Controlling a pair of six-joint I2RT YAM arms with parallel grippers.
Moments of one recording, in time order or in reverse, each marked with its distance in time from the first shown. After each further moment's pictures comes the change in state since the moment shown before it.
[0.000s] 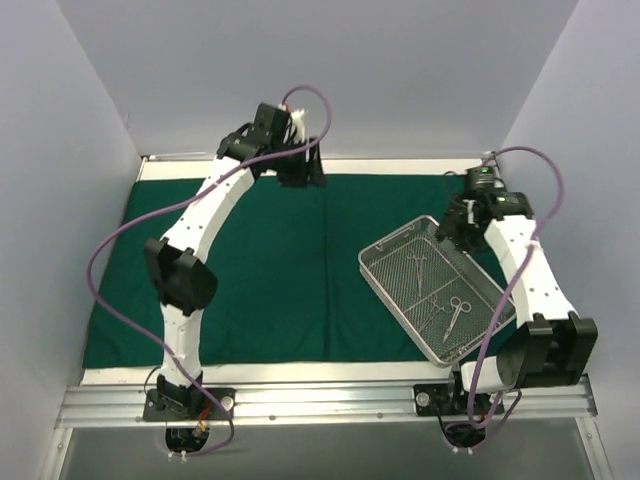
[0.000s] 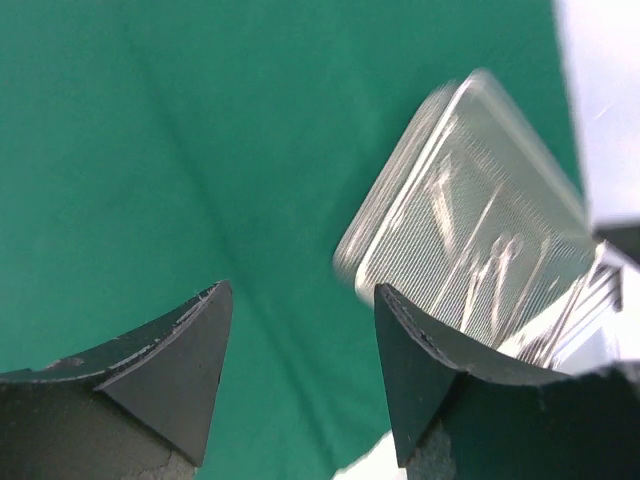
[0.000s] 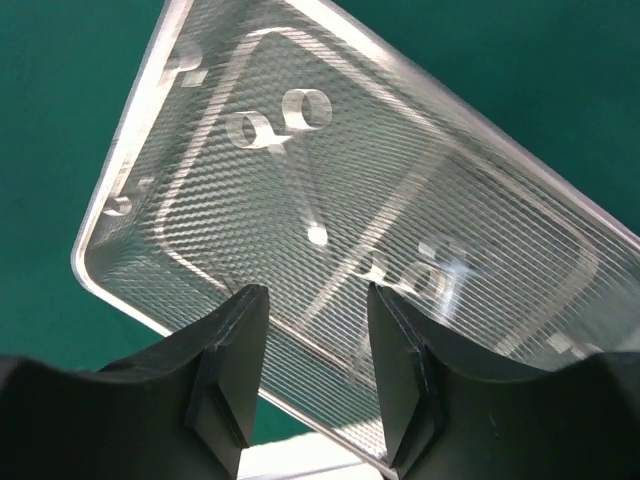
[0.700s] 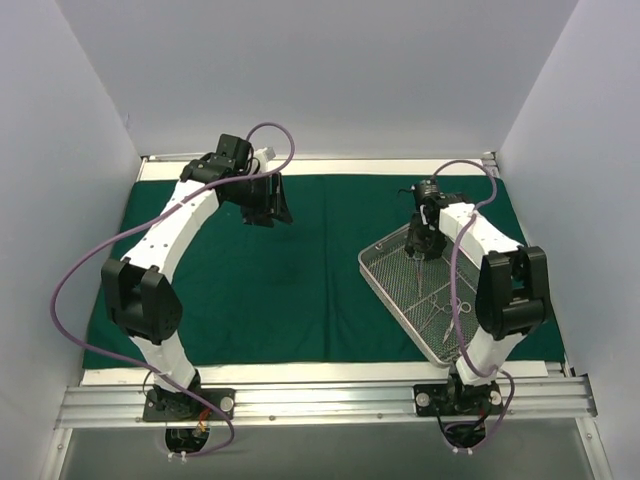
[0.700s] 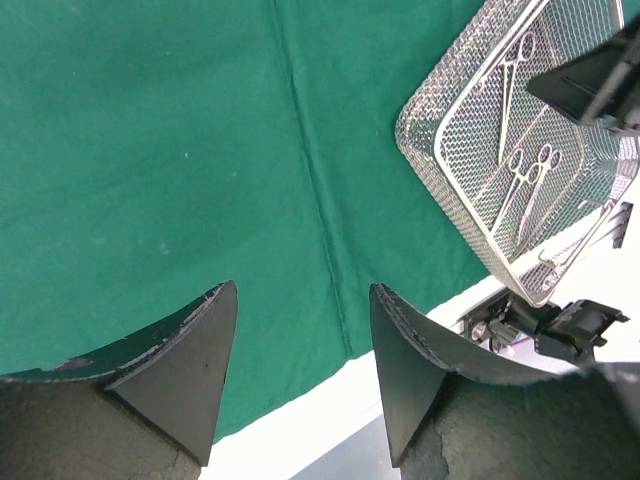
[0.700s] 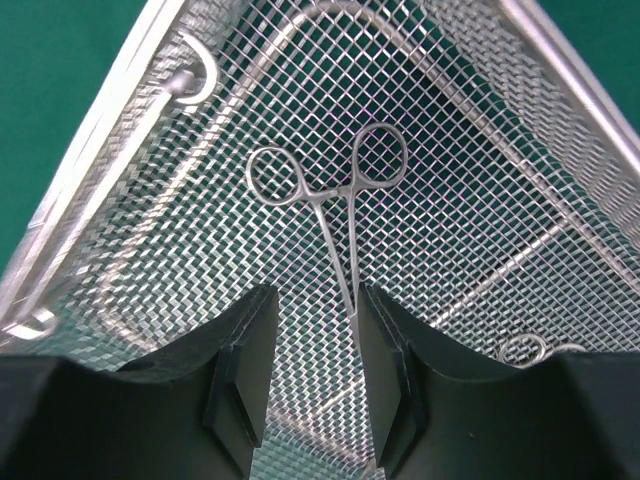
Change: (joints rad) left arm 0.145 -0.352 -0.617 0.000 0.100 0.034; right arm 0.197 0.380 -0.049 0.237 0.071 -0.006
